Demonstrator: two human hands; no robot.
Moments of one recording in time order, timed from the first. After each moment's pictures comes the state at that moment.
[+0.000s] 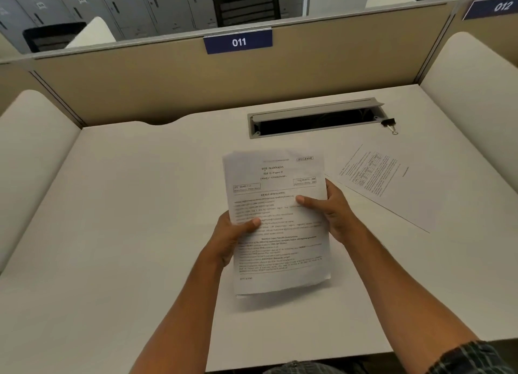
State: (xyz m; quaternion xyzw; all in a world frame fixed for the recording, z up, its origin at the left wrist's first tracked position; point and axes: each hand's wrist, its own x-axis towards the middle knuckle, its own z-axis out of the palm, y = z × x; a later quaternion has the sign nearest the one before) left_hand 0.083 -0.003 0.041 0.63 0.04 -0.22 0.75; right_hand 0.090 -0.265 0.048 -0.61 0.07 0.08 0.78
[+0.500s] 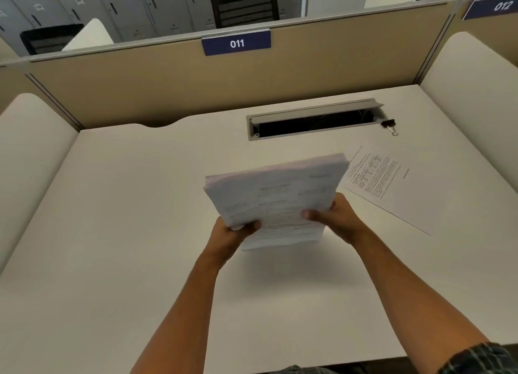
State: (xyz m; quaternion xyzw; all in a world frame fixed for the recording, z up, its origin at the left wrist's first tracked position) left_hand 0.090 -0.001 0.039 0.70 -0.03 -0.13 0.70; right_hand 0.090 -0.280 0.046 -0.68 -0.04 0.08 0.73
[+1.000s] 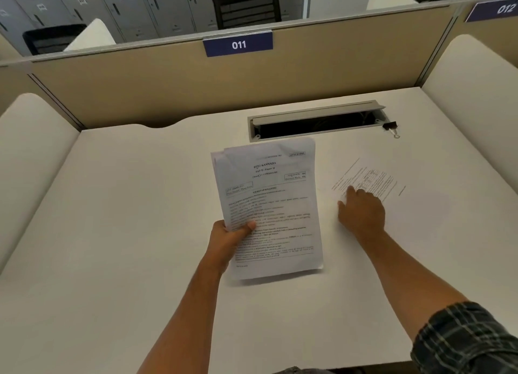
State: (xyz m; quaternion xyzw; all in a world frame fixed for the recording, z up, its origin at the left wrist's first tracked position) left_hand 0.092 0.003 0.016 0.68 0.12 -0.15 0.70; right_hand 0.123 -0.338 -0.023 -0.99 0.14 -0.01 -0.03
